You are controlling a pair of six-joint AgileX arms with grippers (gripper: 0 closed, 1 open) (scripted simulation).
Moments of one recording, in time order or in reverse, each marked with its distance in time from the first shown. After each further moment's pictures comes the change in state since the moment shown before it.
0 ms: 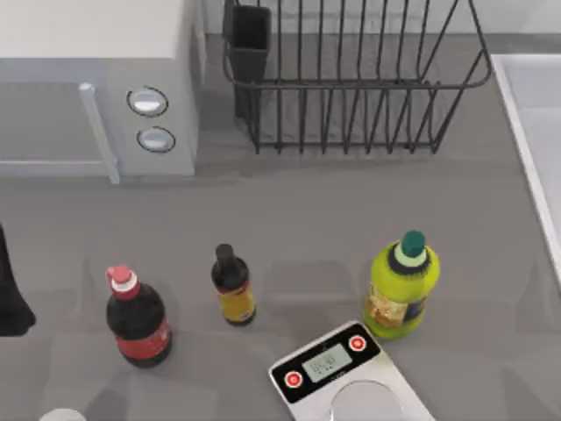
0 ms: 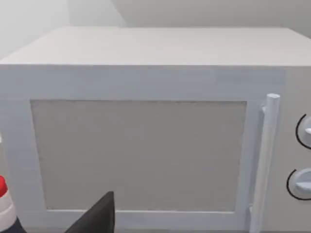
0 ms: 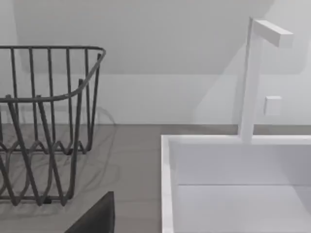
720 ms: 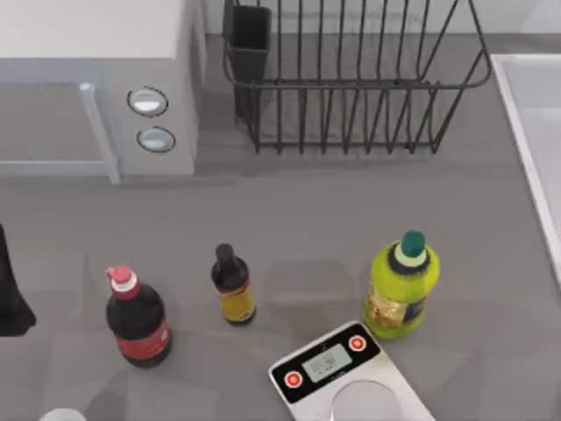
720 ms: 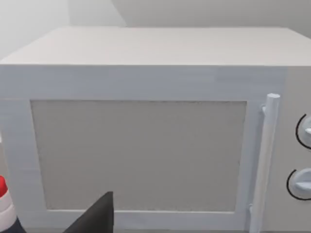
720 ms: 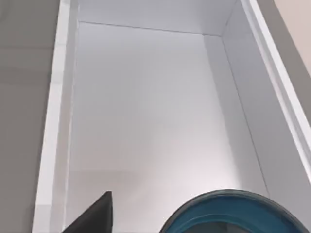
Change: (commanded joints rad) left arm 0.000 0.000 0.000 0.000 0.000 0.000; right arm -0.245 0.573 0.468 -0.406 -0.029 -0.240
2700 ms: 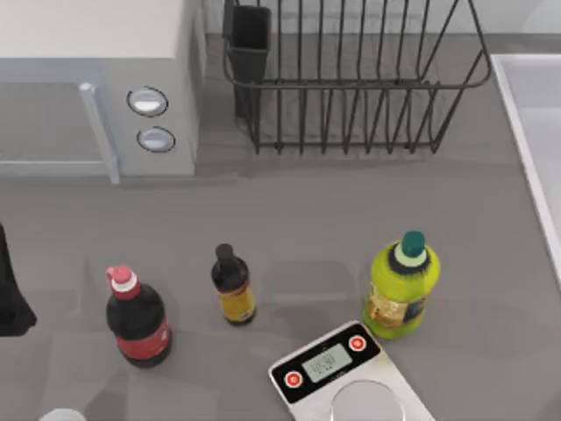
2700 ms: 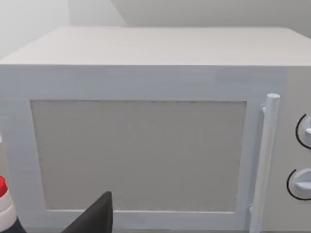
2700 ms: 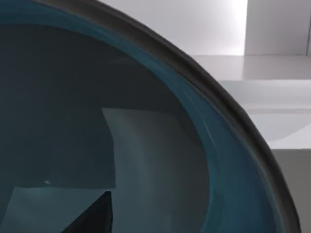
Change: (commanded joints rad) left arm 0.000 0.000 0.000 0.000 0.000 0.000; right arm -0.391 1.221 0.562 -0.300 -0.043 -0.378
